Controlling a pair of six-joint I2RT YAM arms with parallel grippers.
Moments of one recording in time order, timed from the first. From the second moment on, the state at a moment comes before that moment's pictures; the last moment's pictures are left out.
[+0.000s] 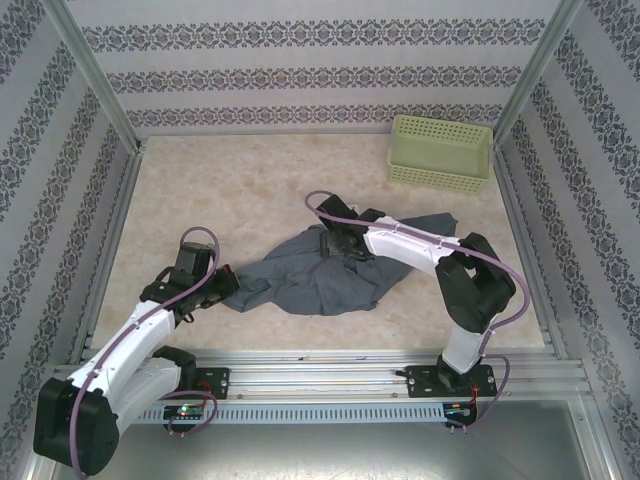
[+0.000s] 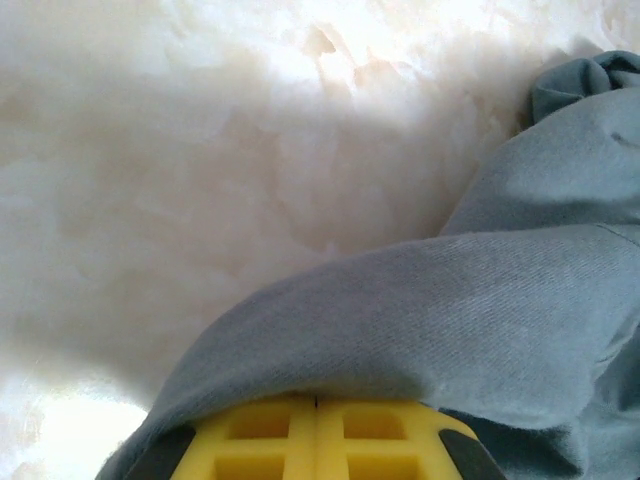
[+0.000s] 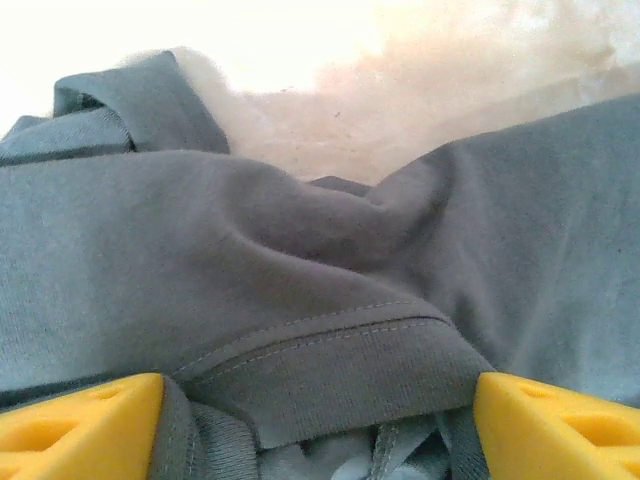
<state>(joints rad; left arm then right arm) -0.24 0.90 0.48 -0.53 0.20 -0.71 0.70 1.78 1.22 -0.64 0.20 0.64</state>
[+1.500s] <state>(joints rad) -0.23 1.07 0.50 -0.59 0.23 -0.68 0.73 1.83 1.20 -0.62 0.13 0.74</state>
